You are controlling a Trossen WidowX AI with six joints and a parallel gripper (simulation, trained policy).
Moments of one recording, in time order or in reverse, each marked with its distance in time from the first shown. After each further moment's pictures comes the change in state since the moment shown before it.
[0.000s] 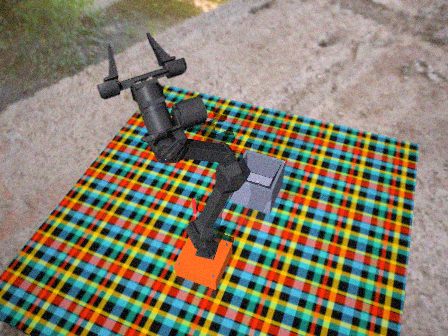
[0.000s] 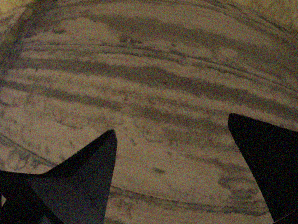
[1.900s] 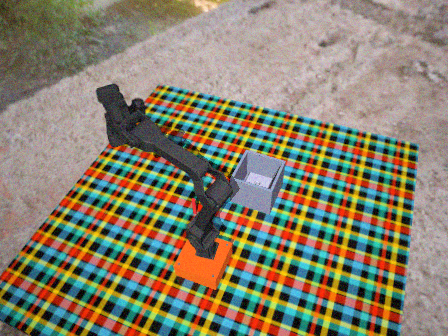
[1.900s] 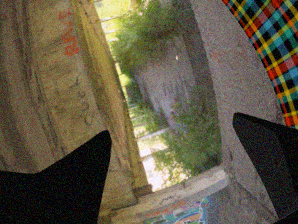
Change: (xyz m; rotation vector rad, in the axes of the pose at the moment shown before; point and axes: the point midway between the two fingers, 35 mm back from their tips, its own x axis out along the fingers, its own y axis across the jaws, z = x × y) arm -0.066 -0.077 0.382 -1.228 -0.729 -0.883
